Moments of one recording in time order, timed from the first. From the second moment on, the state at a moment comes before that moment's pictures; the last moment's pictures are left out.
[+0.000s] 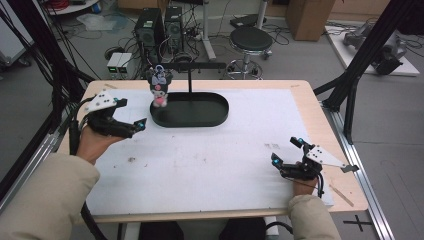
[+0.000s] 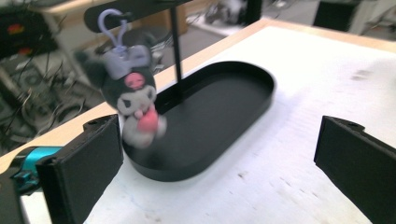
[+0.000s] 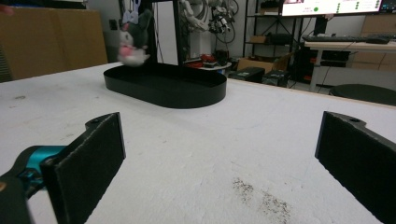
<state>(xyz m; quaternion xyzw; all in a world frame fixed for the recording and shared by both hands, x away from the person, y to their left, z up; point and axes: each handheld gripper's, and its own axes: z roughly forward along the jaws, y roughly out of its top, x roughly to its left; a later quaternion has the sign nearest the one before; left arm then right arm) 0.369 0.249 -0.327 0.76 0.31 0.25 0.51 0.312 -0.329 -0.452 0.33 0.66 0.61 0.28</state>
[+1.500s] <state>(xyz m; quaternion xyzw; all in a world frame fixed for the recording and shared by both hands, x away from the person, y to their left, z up) 0.271 0.308 -0.454 0.62 0.31 0.33 0.64 0.312 -0.329 -0.452 0.33 0.66 0.61 0.28</state>
